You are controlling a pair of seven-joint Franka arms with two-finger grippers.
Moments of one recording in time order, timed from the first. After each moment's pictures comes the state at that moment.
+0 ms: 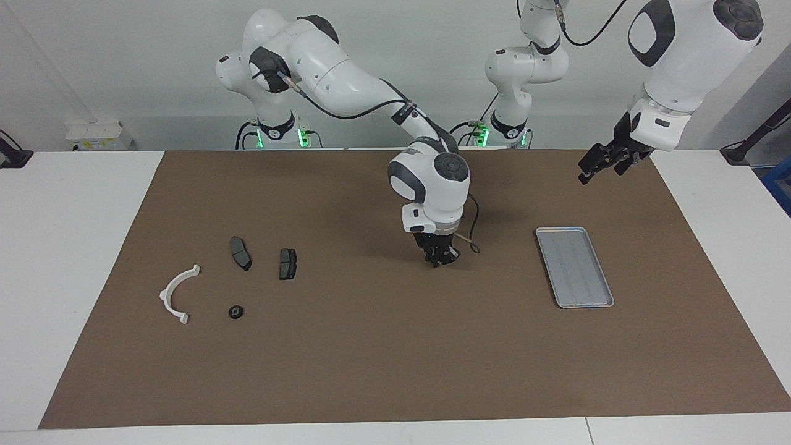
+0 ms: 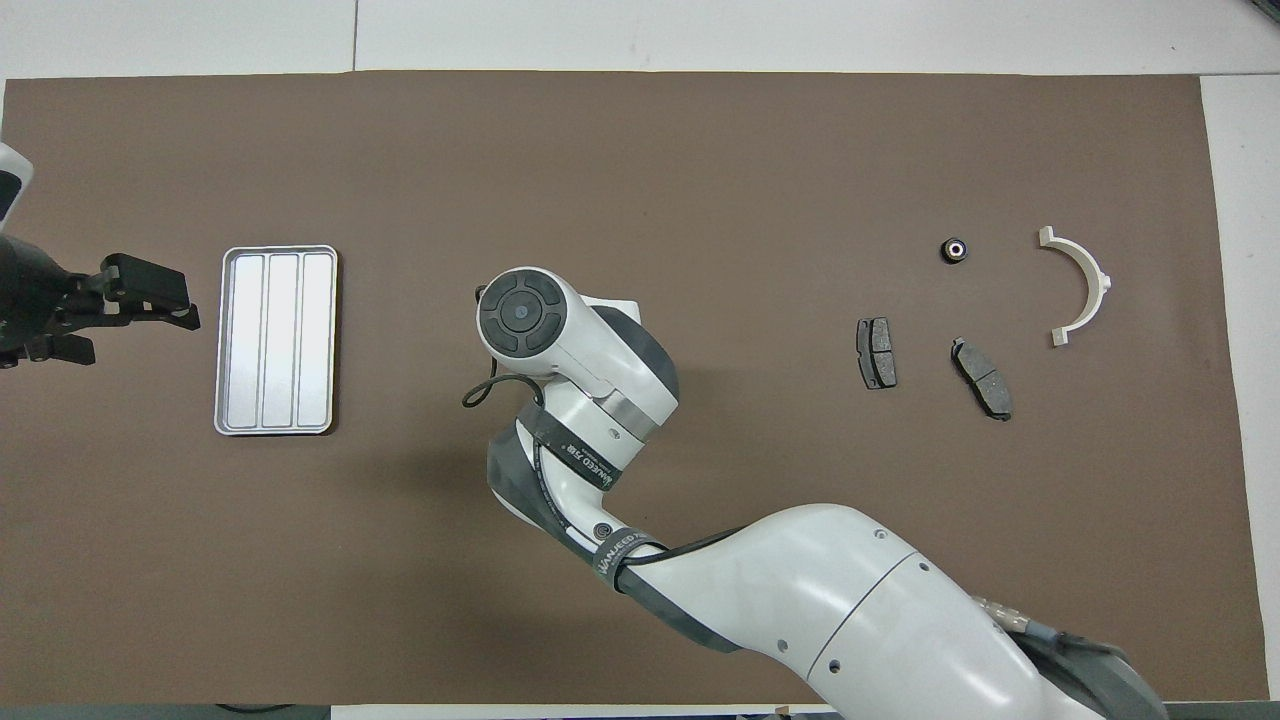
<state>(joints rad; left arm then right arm) -0.01 -0.02 -0.04 -1.67 -0.06 1.60 -0.27 0.56 0.77 0.21 -1.31 -0.22 2.09 1.58</state>
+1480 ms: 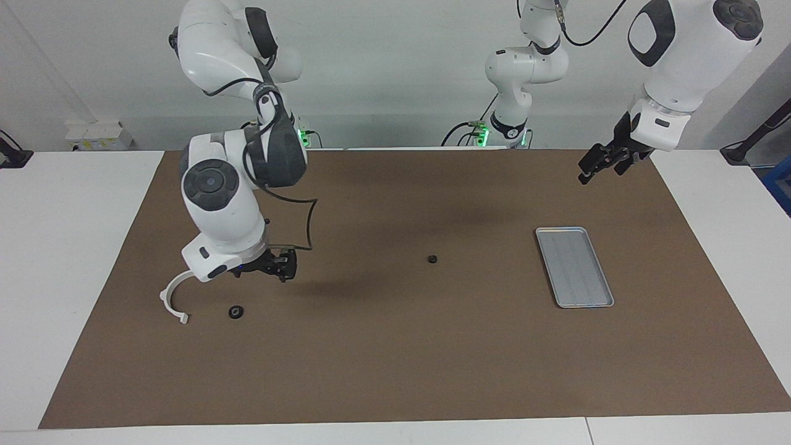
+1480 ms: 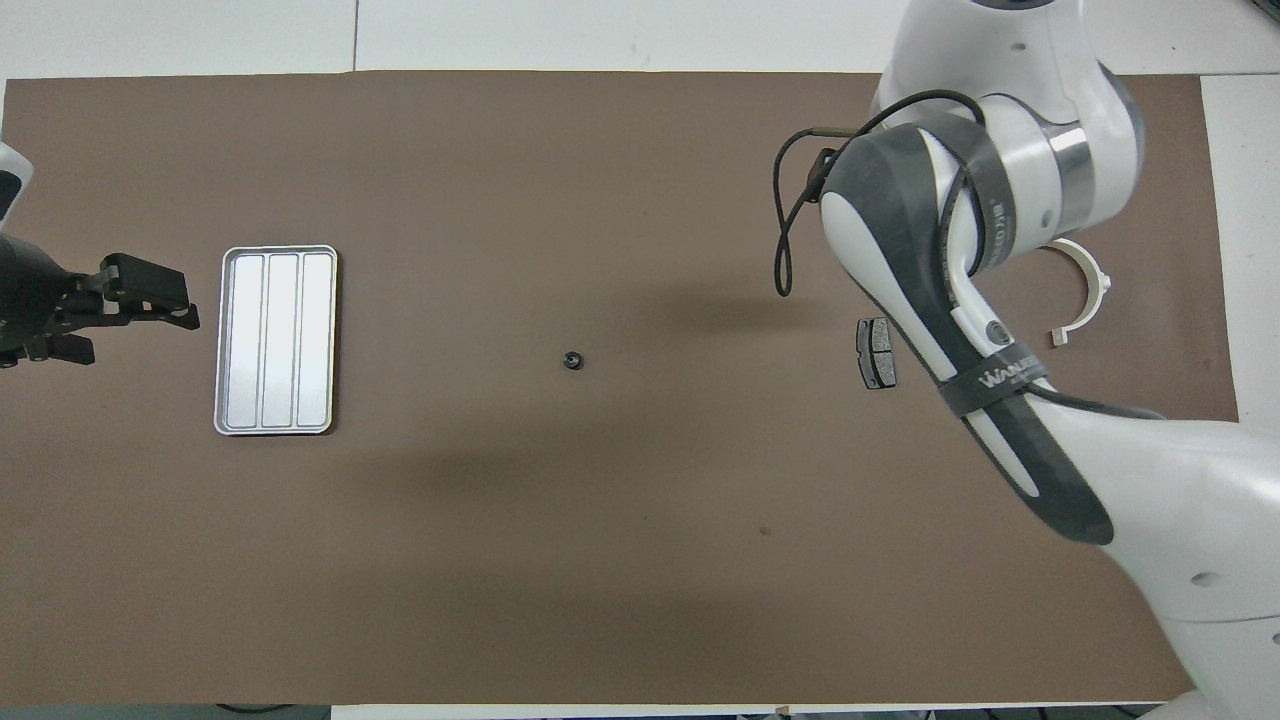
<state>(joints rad) -0.01 -0.02 -0.04 -1.67 -0.06 1.60 -0.27 -0.02 0.58 0.21 -1.23 -0.19 1.71 0.26</state>
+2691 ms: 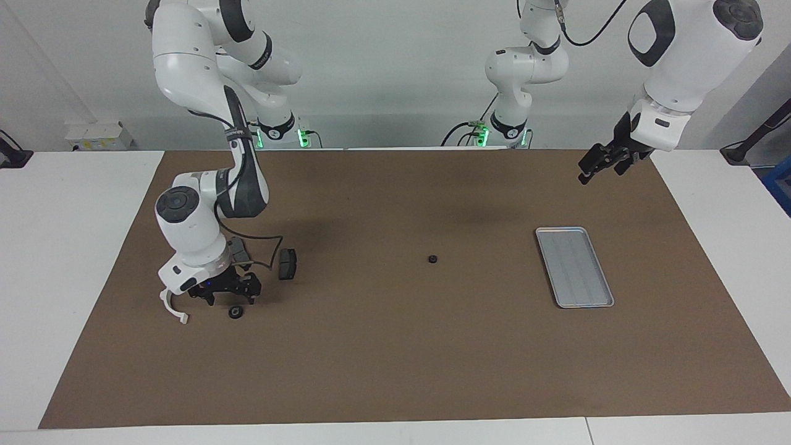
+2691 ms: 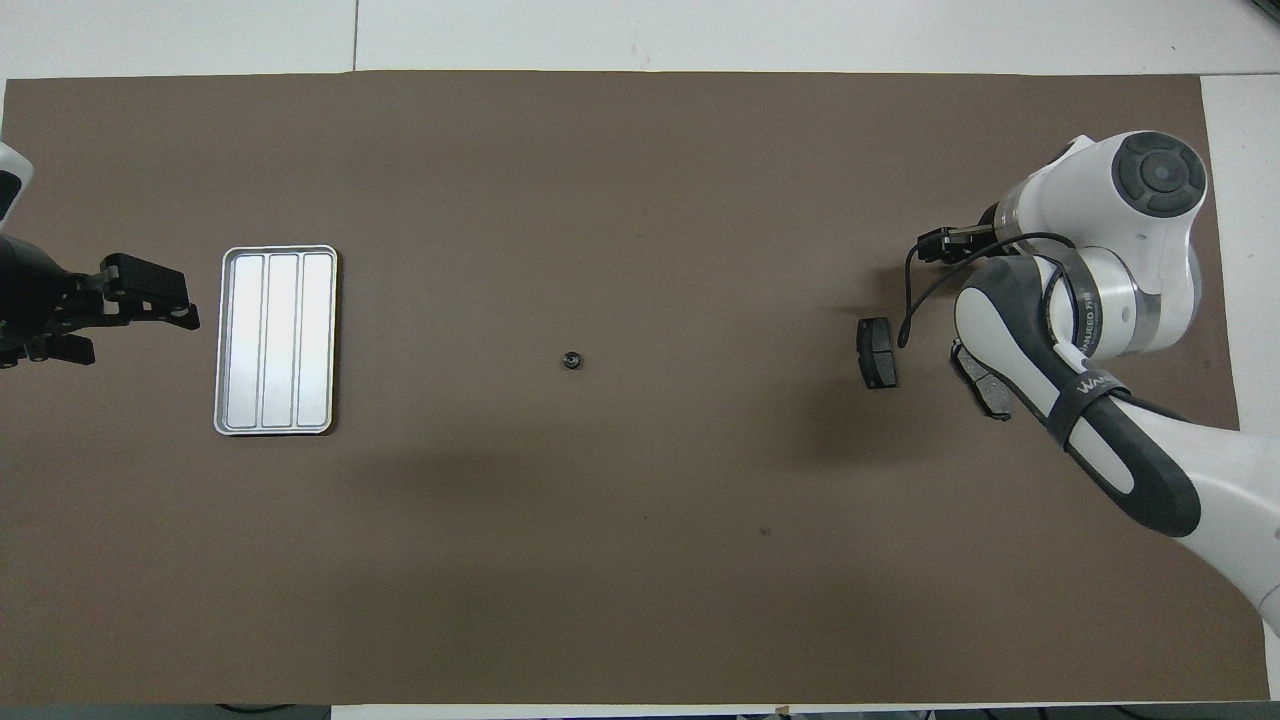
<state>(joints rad) -0.01 -0.02 -0.04 -1.67 -0.06 1.59 -0.27 -0.19 0.50 0.21 -1.79 -0.19 2.39 0.11</state>
